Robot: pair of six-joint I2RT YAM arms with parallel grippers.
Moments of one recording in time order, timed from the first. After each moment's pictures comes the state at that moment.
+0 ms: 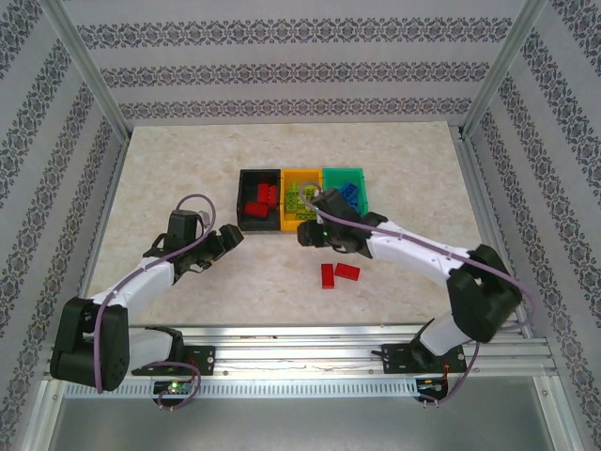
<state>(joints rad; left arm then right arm) -0.13 1.22 0.52 -0.14 0.40 -0.77 0.72 1.49 0.97 -0.40 -0.03 0.58</state>
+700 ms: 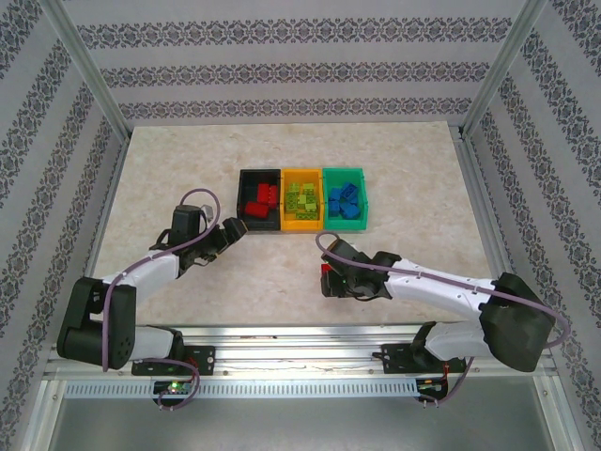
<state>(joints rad) -0.13 1.33 0.54 0.01 0.42 -0.79 0.89 1.29 0.68 -0.59 0.05 0.81</state>
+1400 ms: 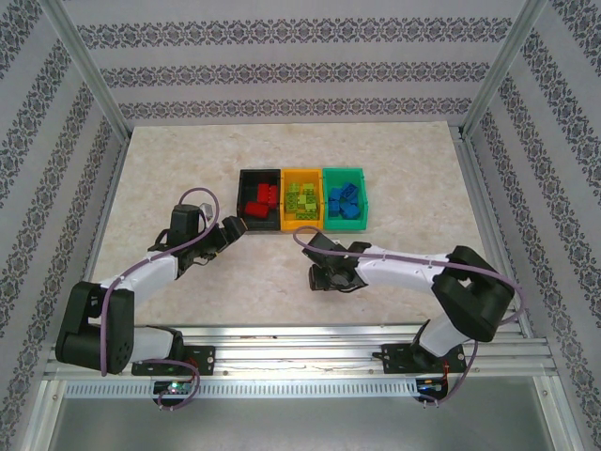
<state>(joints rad) -0.13 1.30 0.54 0.01 0.42 -0.79 0.89 1.58 0.82 -0.52 0.07 0.79</state>
